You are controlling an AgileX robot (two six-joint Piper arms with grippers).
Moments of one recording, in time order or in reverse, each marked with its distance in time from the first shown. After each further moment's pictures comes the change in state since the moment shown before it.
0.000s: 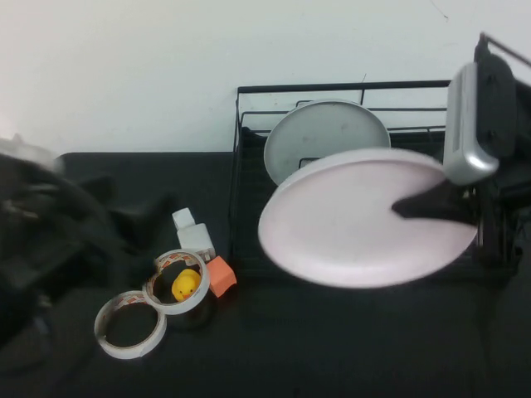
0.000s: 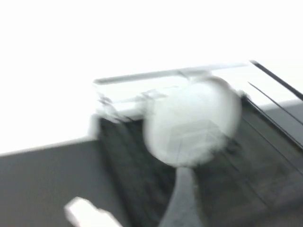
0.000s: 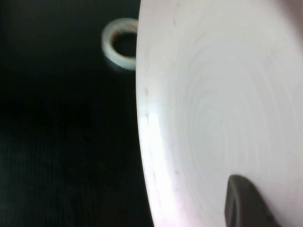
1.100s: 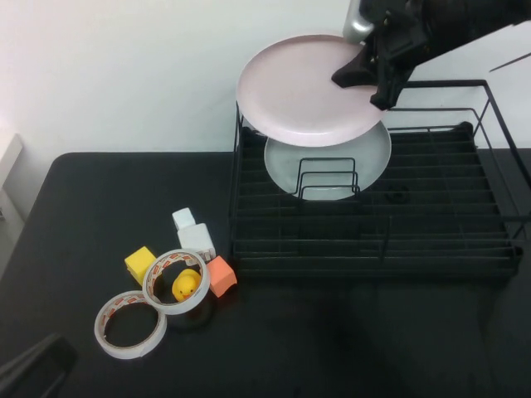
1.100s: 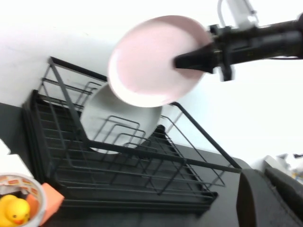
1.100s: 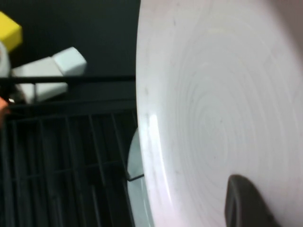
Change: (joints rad) right arm -0.048 0.776 -1.016 -0.145 0.088 0.110; left arm 0.000 -0.708 0.477 -0.019 0.072 -0.399
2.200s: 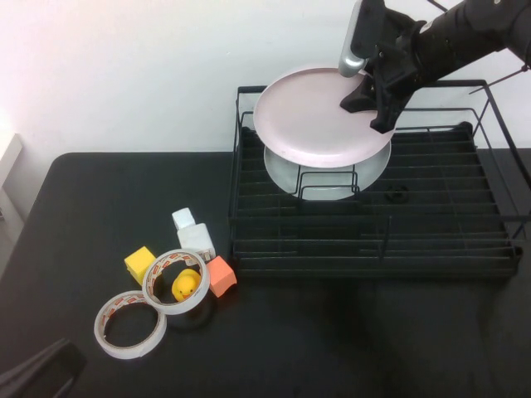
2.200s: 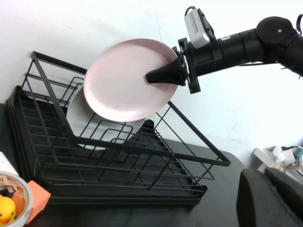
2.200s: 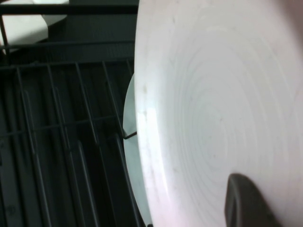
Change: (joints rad) right arm 0.000 0.075 -0.002 -0.118 -0.041 0.048; left arm 0.000 0.000 0.002 0.007 0.045 -0.007
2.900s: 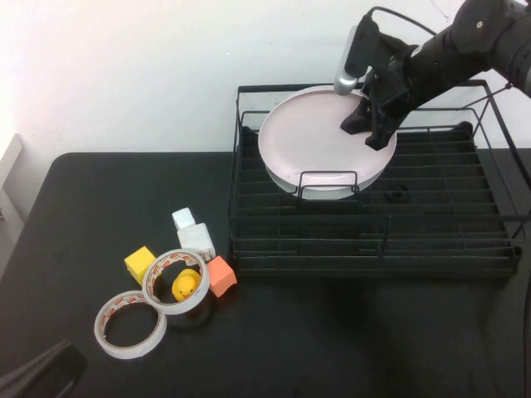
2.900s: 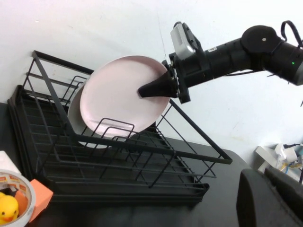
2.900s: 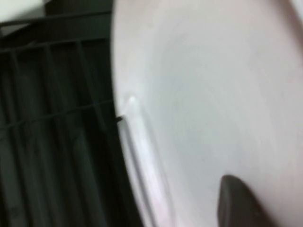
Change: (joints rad) right arm 0.000 0.058 -0.001 -0.030 -0.012 0.080; left arm 0.000 0.000 0.005 0.000 0.000 0.006
